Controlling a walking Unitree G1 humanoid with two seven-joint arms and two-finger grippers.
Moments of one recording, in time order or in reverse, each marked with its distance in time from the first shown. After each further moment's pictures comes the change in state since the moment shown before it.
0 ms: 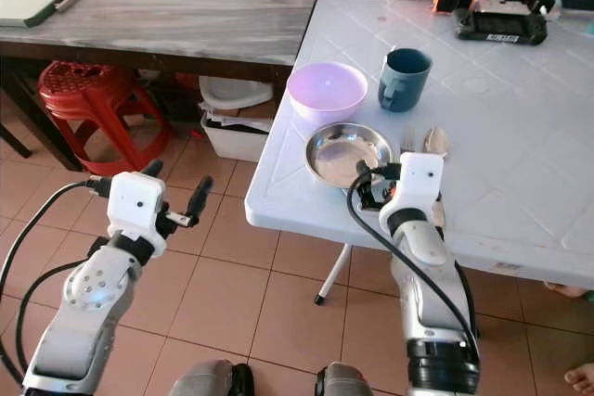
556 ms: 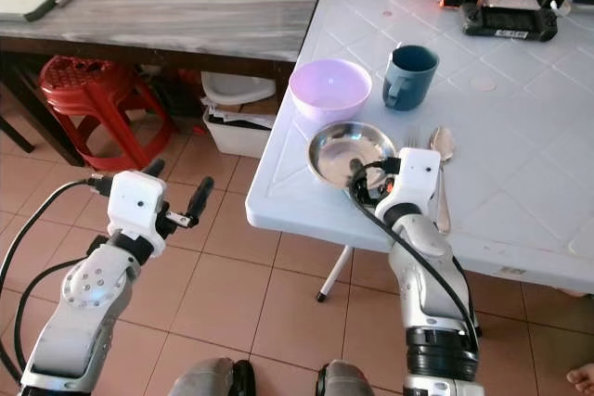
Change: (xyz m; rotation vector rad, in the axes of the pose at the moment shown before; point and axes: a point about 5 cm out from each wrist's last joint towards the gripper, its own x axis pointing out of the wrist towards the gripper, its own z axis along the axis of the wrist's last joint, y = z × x) left arm 0.001 0.000 0.002 0.011 -0.002 -0.026; right arm 0.007 0.003 -0.002 0.109 0.063 0.061
